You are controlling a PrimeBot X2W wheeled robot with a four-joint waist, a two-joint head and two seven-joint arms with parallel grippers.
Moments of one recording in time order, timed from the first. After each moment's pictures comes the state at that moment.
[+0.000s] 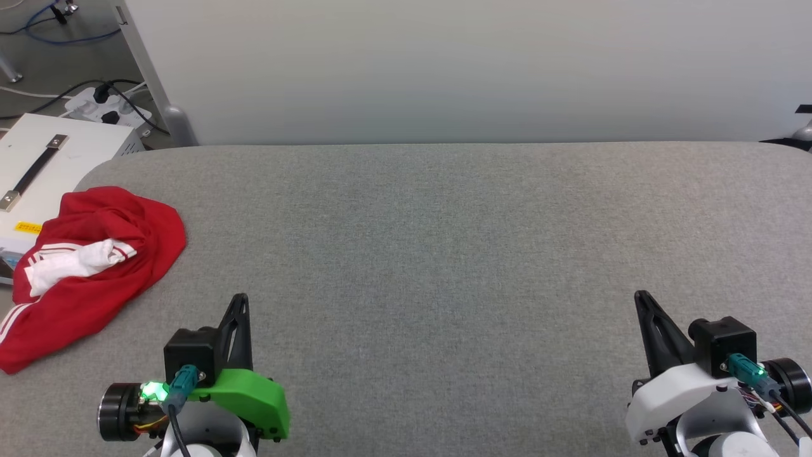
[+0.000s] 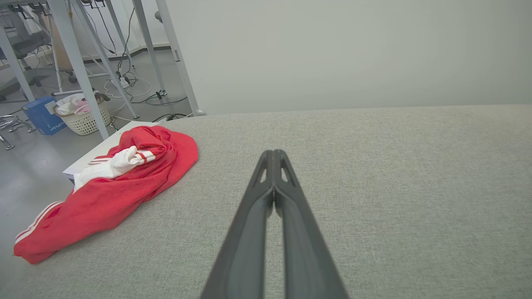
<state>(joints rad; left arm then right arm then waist) 0.02 0.06 0.00 0.00 -0.01 0.00 0.00 0.02 -0.05 0.00 0.00 0.01 0.13 0.00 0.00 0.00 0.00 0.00</state>
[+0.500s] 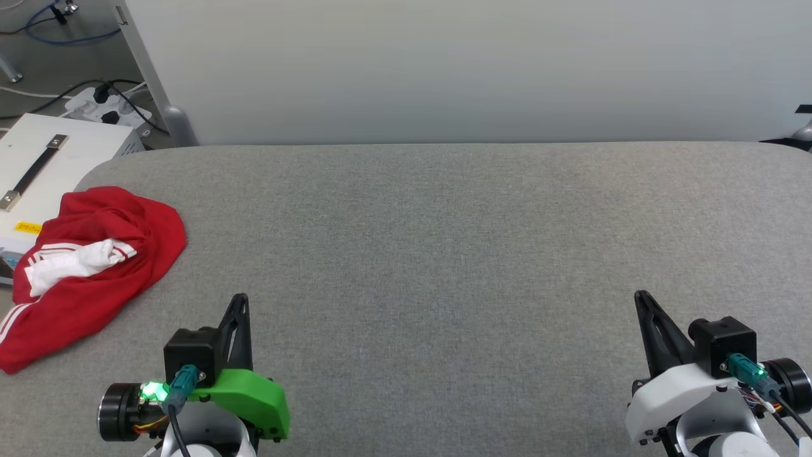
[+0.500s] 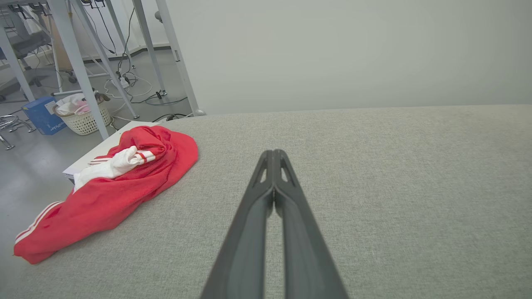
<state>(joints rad) 0.02 0.06 0.00 0.00 -0.01 0.00 0.00 0.02 -0.05 0.00 0.00 0.01 0.13 0.00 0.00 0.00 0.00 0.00</state>
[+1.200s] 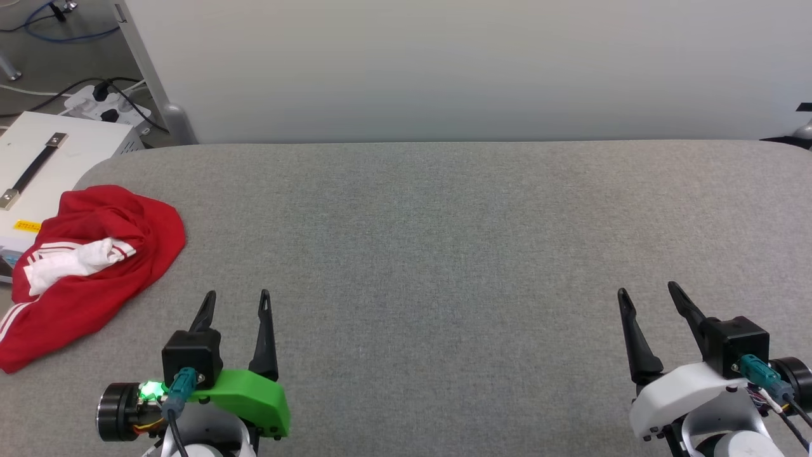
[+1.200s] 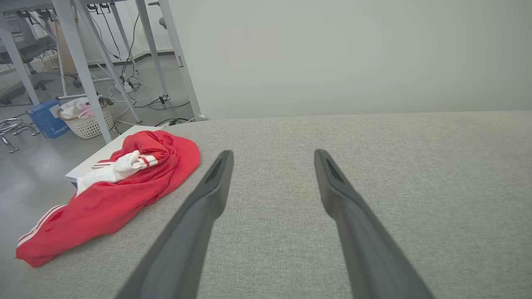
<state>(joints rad) 0.02 0.06 0.00 0.00 -0.01 0.01 -0.02 0.02 -0.05 -0.01 -0.01 0.04 0.13 -0.02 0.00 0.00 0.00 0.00</state>
